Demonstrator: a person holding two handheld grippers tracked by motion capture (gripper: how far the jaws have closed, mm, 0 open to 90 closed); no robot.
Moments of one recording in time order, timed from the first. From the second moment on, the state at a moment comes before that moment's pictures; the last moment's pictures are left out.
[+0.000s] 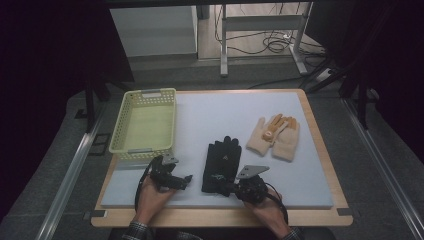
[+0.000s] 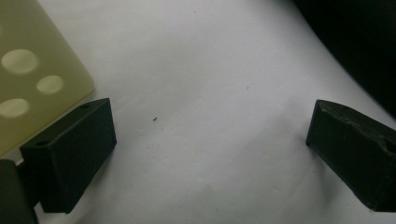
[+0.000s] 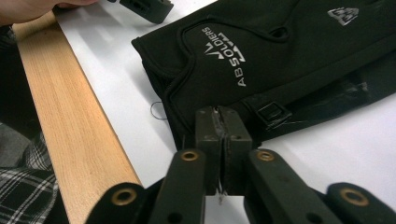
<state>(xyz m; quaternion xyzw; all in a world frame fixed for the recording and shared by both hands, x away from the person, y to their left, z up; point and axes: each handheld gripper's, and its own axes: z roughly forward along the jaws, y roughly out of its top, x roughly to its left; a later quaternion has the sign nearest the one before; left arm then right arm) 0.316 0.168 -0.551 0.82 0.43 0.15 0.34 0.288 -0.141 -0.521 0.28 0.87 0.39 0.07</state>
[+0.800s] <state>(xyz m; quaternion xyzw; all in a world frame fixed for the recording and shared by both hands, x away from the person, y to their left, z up) 0.316 0.168 -0.551 0.82 0.43 0.15 0.34 0.423 -0.128 -0.514 0.36 0.84 0.38 0.14</state>
